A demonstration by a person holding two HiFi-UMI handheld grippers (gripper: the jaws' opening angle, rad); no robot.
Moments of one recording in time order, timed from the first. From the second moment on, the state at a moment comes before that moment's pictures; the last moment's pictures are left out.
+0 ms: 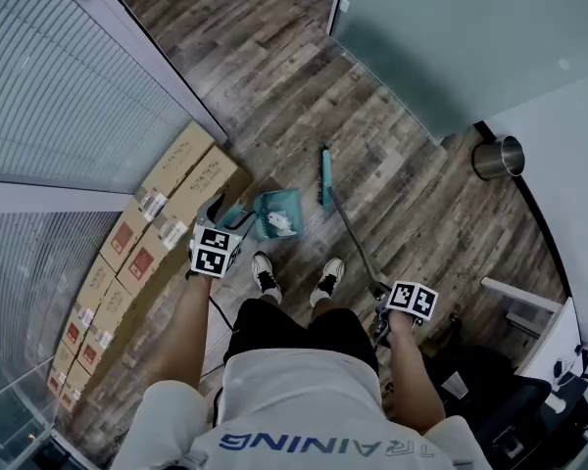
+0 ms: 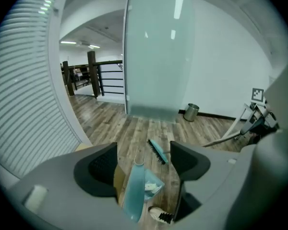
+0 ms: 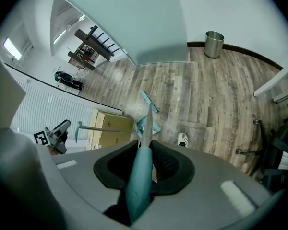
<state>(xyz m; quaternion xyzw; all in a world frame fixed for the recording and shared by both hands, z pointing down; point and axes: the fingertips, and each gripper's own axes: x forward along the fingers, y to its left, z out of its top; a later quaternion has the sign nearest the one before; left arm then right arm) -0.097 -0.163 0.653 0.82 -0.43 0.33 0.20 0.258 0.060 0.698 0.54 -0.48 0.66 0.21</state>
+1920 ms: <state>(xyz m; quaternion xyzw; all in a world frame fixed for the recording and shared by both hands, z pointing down) -0.008 -0.147 0.321 0.86 -0.50 0.01 0.04 0.252 -0.021 0.608 0.57 -0.58 0.55 0.19</state>
